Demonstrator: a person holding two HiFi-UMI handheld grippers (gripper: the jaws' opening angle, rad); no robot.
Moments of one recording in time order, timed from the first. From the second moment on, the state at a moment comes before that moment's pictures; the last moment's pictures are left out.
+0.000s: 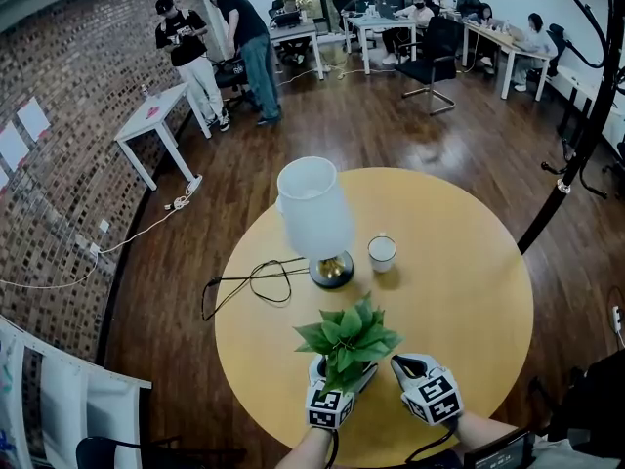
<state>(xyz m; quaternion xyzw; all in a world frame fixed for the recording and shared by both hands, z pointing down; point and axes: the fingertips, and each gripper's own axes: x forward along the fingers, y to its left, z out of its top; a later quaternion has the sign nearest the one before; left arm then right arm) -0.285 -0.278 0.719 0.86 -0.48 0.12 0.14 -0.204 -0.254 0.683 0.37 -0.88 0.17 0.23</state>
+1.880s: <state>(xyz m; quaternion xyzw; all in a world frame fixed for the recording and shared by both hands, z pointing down) -0.294 -0.139 0.559 0.87 -0.48 0.02 0.12 -0.204 -0.190 0.556 0.38 -0.90 0.11 0.17</state>
